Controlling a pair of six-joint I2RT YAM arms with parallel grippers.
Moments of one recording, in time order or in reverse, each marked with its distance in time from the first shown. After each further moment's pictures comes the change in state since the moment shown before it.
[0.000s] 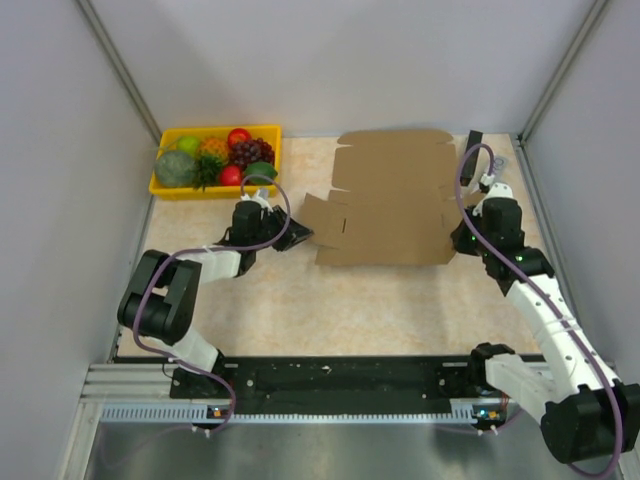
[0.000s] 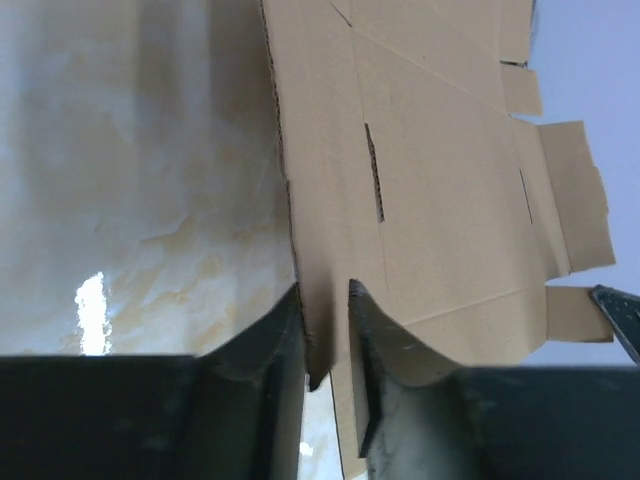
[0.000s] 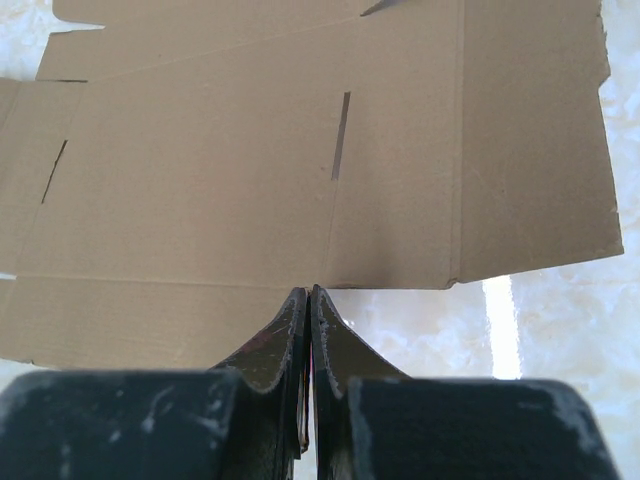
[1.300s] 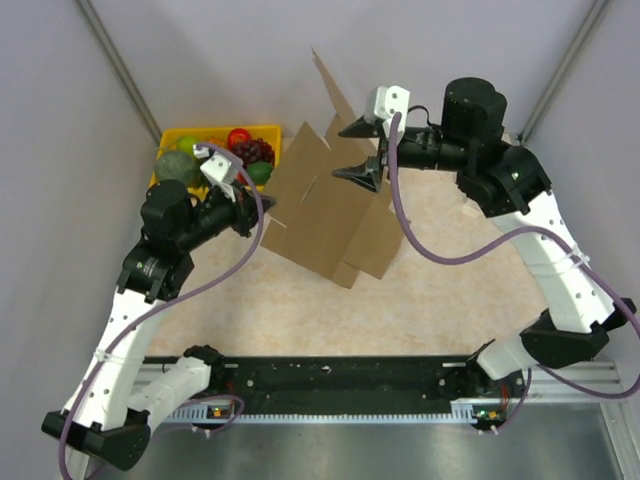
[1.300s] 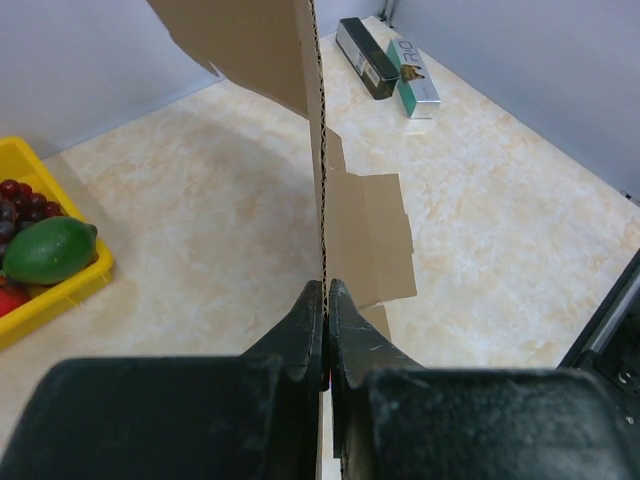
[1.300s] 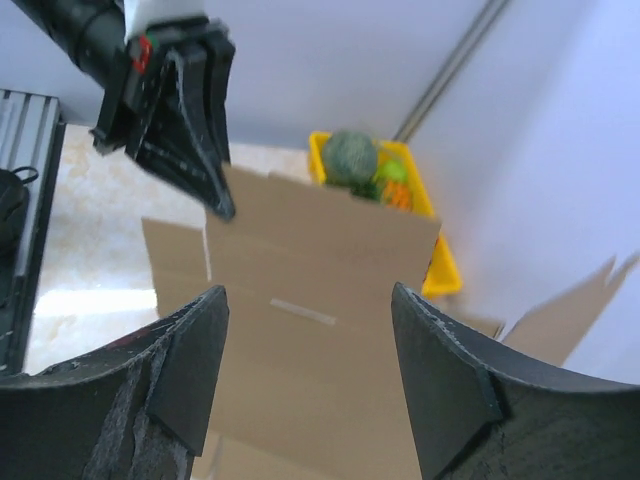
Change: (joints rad) left arm -0.016 -0.701 0.474 -0.840 0.014 0.883; right arm 0.495 0.505 1.158 -0.195 -0.707 -0.780
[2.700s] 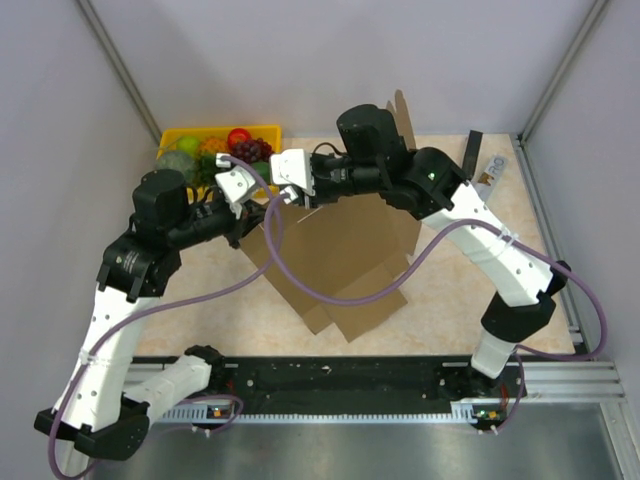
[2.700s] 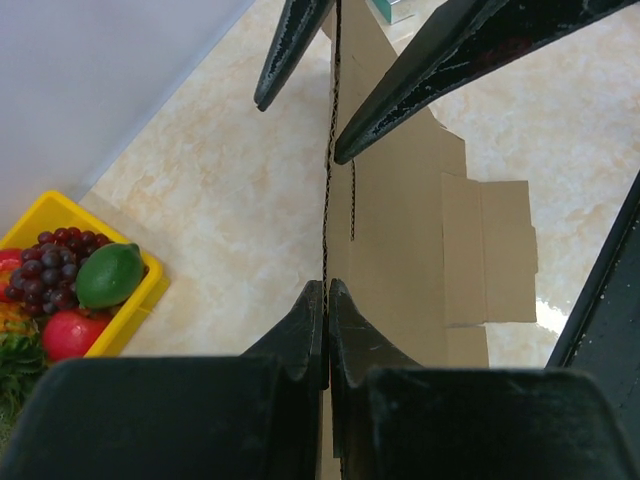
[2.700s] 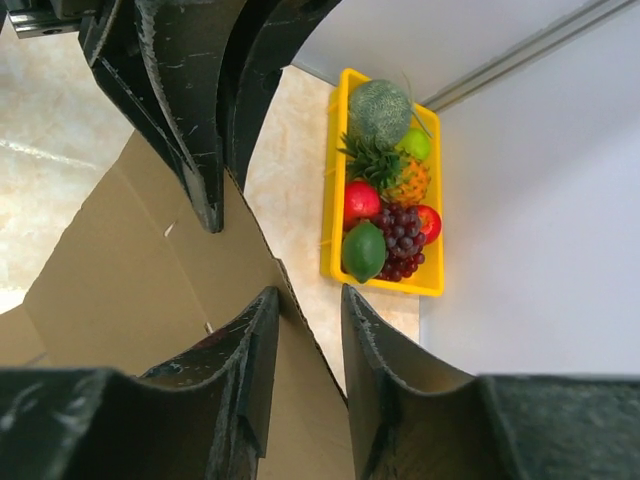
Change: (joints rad) left arm -0.037 0.053 0.239 -0.373 0.113 0.435; right arm 0.312 0.286 0.272 -0.230 0.306 -0.392
